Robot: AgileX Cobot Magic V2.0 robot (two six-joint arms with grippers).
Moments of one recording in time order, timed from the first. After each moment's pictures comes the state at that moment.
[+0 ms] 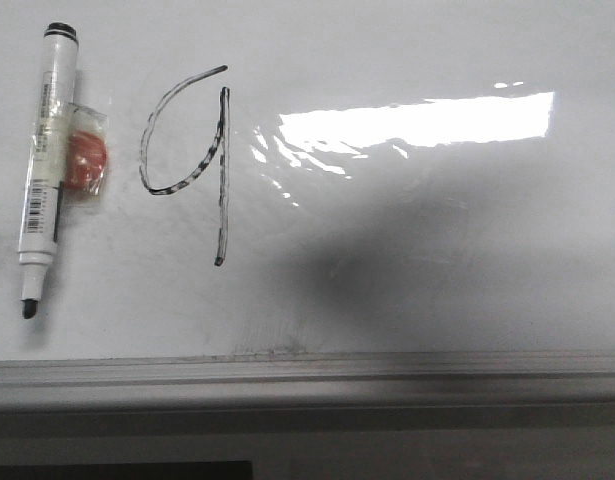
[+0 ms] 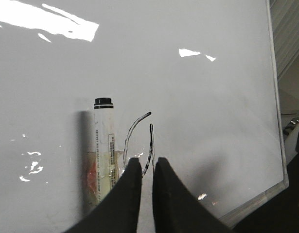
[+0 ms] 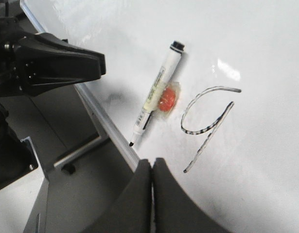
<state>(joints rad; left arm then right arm) -0.99 0.50 -0.23 -0.84 -0.26 0.36 0.92 0.88 -0.76 0.10 0.32 0.01</state>
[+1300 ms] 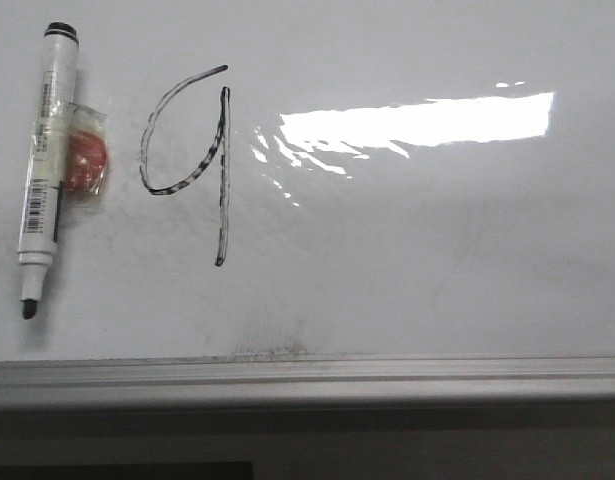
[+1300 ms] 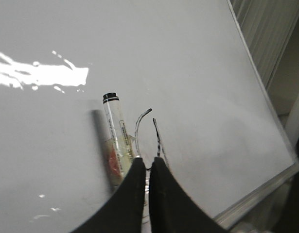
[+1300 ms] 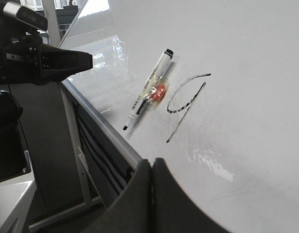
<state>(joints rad) -0.95 0.18 -0.02 -0.59 -0.25 0.37 0.93 0.25 -0.18 -0.01 0.05 0.01</state>
